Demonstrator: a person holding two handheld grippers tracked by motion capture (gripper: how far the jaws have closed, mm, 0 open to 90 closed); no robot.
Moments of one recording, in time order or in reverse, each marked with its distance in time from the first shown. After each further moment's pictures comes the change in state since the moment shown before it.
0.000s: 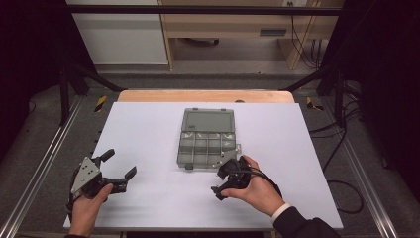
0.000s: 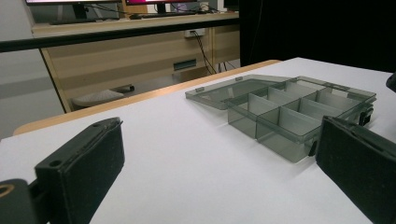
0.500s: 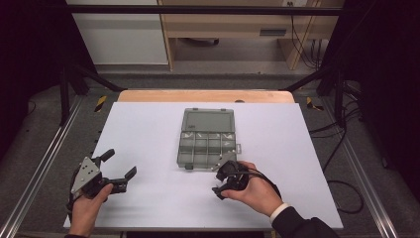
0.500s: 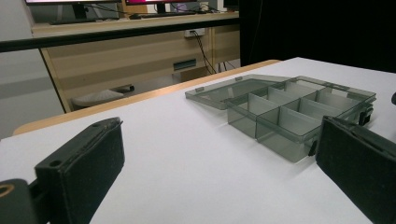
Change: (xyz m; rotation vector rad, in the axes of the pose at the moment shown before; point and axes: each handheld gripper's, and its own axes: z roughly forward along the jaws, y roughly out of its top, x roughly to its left) left arm 0.000 0.000 0.000 0.001 -0.001 0.000; right arm 0.003 -0.001 0.004 0.040 0.039 -0.018
